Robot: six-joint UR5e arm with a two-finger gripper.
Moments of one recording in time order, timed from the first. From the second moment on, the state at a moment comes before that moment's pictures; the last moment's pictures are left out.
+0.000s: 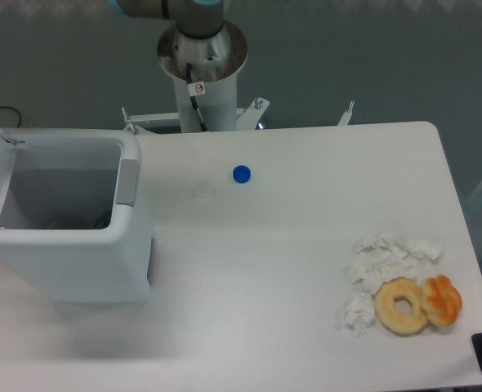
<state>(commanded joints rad) 1.89 -1.60 -1.53 -0.96 0.69 0.15</state>
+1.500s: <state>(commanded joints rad) 2.00 -1.54 -1.57 -0.96 1.02 0.16</state>
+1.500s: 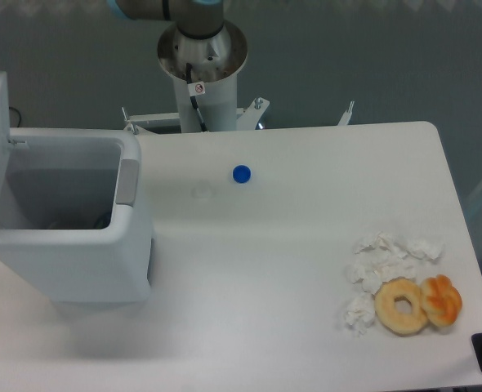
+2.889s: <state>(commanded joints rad) 2.10 -1.54 -1.64 -0.96 1.15 0.31</state>
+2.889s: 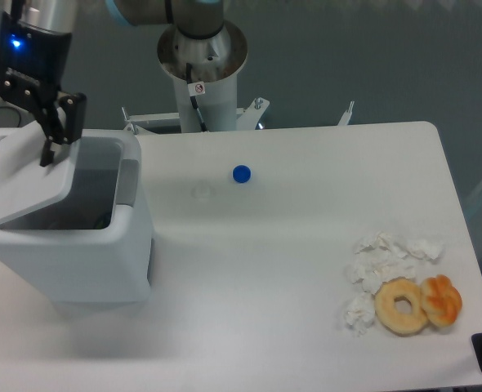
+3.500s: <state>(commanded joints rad) 2.12 -1.55 -1.65 -0.96 1.18 0.40</state>
